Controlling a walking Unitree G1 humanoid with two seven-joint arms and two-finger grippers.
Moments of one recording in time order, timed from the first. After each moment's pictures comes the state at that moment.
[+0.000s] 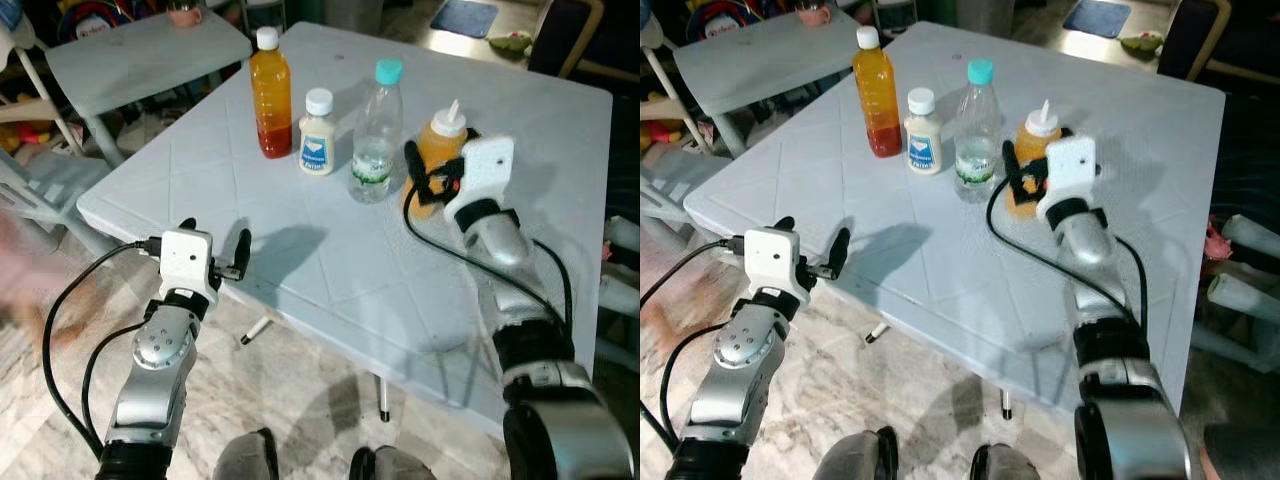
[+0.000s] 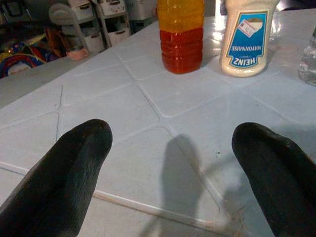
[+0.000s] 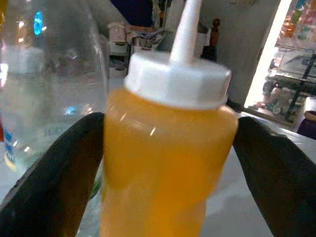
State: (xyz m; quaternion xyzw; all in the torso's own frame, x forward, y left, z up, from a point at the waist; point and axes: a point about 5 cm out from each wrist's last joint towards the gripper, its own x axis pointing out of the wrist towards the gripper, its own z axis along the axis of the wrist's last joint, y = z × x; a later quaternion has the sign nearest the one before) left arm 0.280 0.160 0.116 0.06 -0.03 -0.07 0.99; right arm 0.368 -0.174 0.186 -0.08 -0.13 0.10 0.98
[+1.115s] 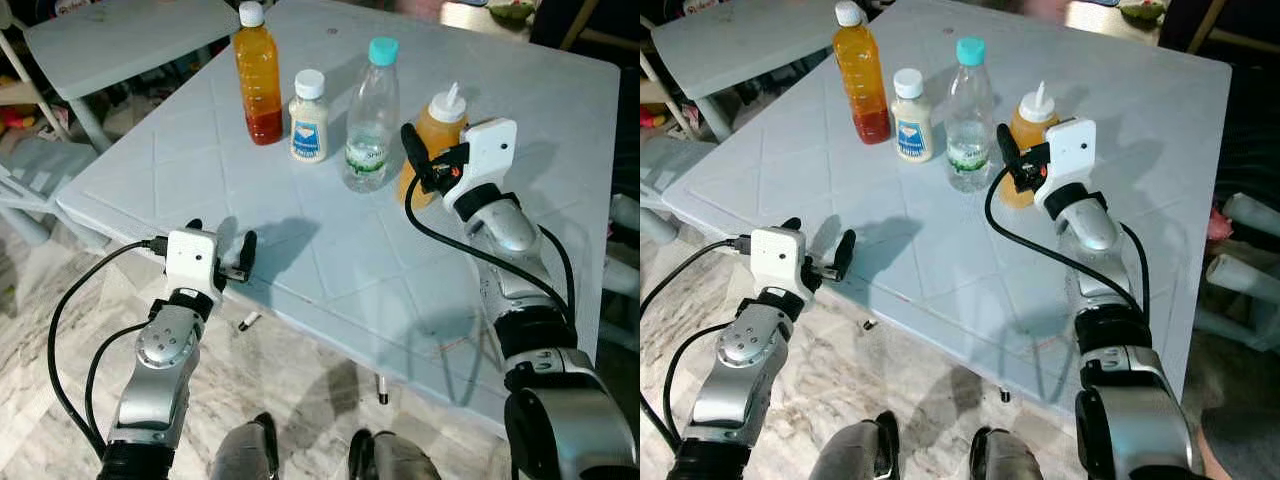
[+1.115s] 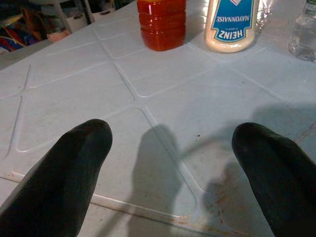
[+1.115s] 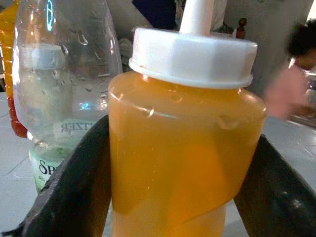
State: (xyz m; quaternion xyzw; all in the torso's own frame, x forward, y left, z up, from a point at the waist) left arm 0.279 0.155 0.116 0.06 -0.03 -0.09 0.99; right arm 0.368 -0.166 0.198 -0.07 -0.16 0.16 0.97
